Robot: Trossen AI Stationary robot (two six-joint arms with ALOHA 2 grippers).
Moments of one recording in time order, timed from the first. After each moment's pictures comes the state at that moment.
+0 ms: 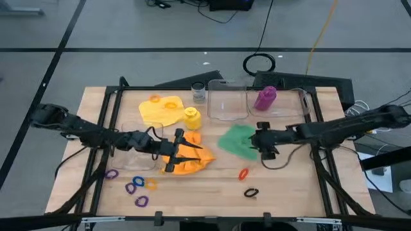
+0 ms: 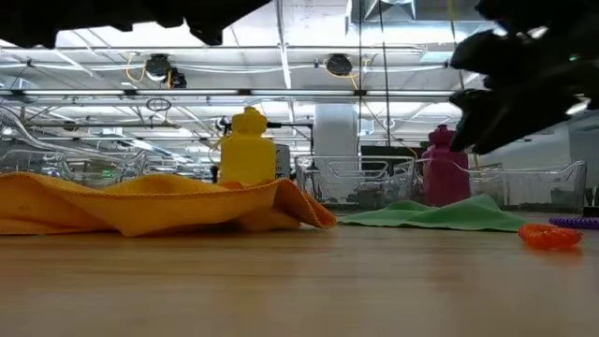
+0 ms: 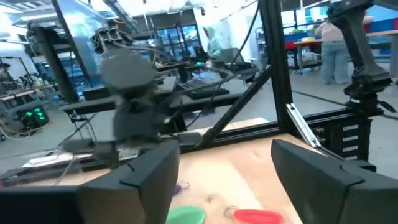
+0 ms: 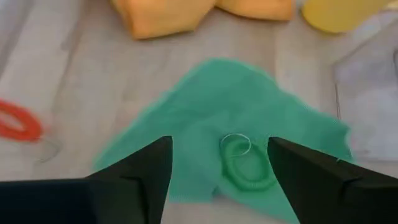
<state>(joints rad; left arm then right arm) -0.28 1.41 0.62 0.87 -0.07 0.20 0.14 1.19 0.74 -0.35 0.17 -0.04</state>
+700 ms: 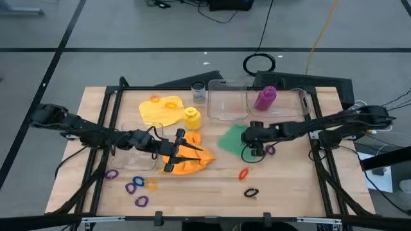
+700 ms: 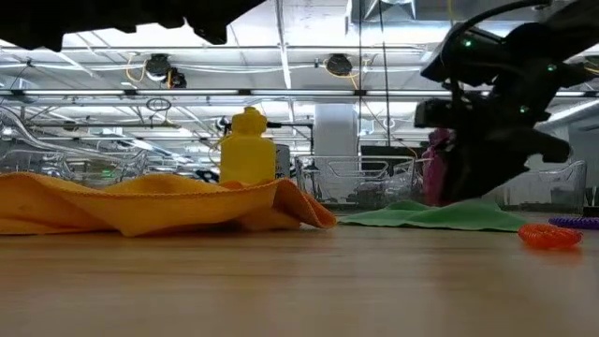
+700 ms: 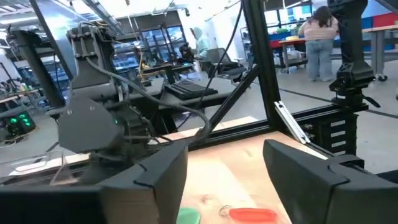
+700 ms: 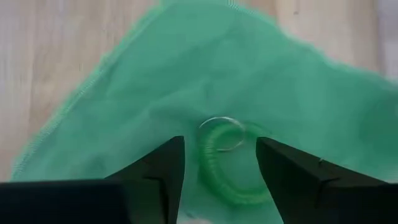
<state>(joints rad) -0.27 1.41 0.62 0.86 0.00 0.22 0.02 1.46 0.74 -0.26 0.10 -0.01</state>
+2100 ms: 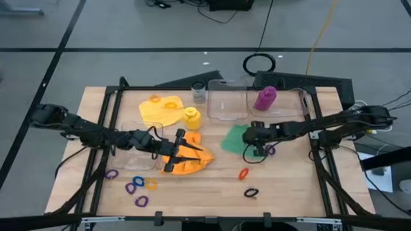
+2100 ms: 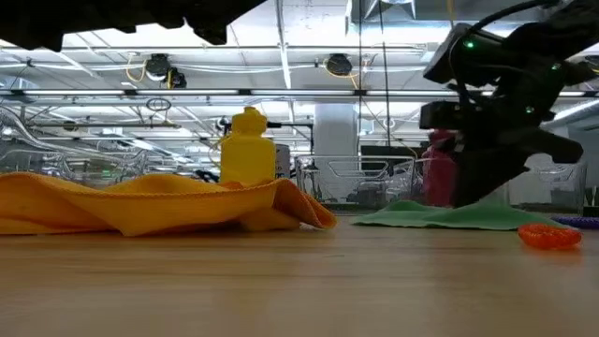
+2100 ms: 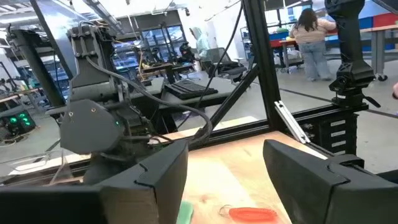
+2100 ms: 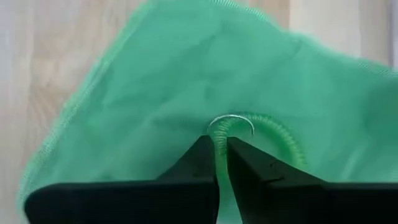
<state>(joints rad) -0.27 1.41 0.62 0.86 -0.01 0.22 0.02 1.44 0.74 -0.30 0.10 -0.05</state>
